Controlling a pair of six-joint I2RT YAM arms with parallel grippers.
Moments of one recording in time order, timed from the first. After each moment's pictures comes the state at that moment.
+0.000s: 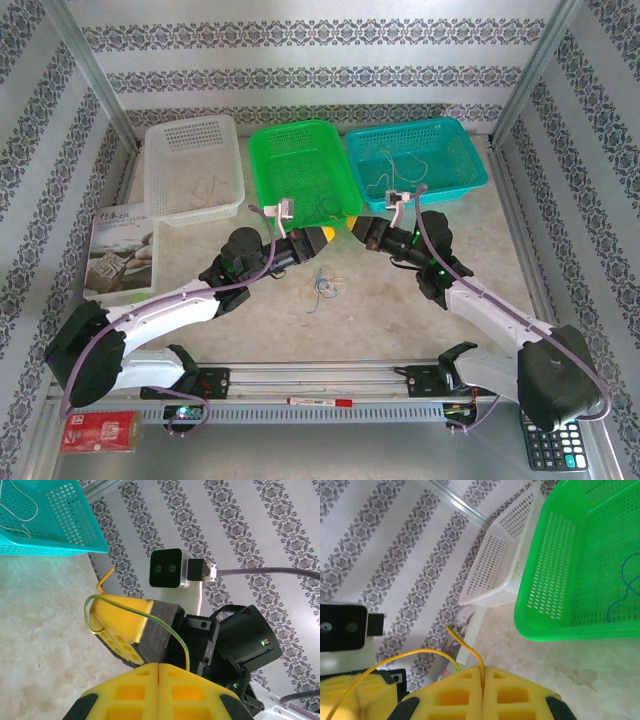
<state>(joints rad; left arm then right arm) -0.75 1.24 0.64 0.61 0.28 -1.10 0.40 1.12 0.55 0.44 -0.56 0.89</state>
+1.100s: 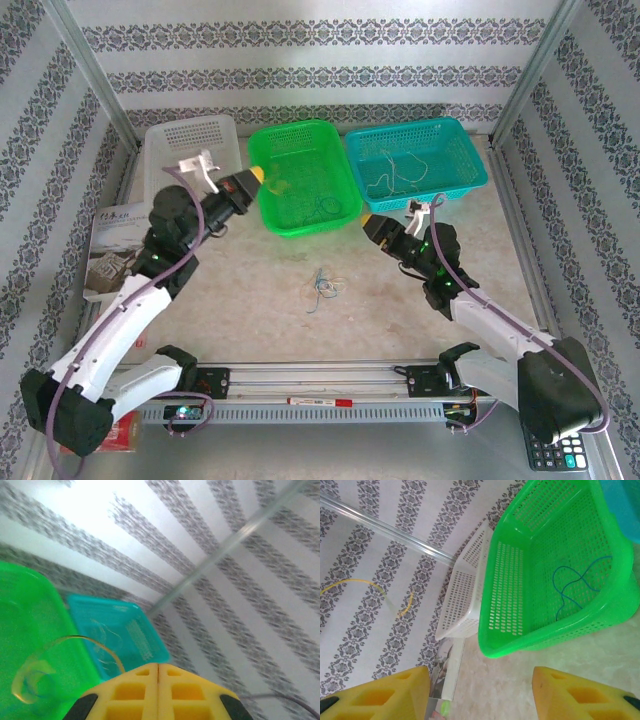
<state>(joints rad) -0.33 1.00 0.94 0.09 0.26 -0.77 0.35 1.05 0.43 0.47 -0.41 1.00</state>
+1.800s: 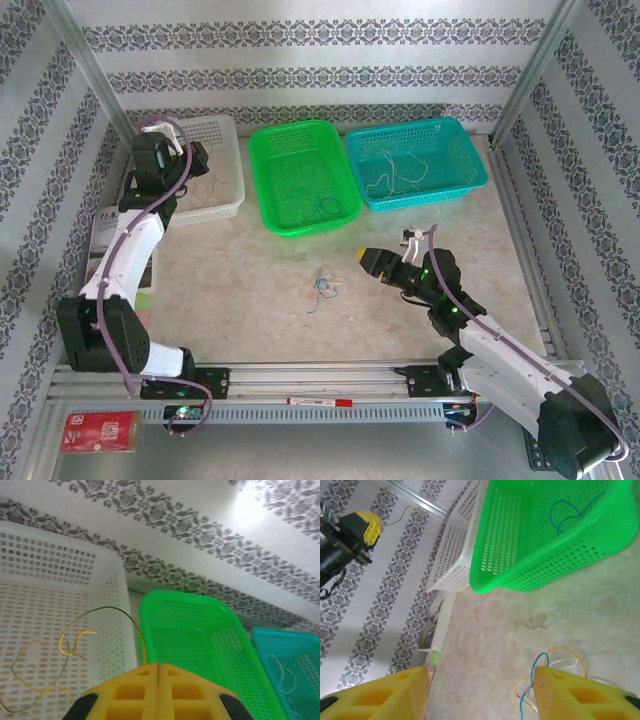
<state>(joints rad) 0.06 1.43 1.22 -0.15 0.19 -0.44 0.47 0.81 0.28 0.29 -0.41 0.94</state>
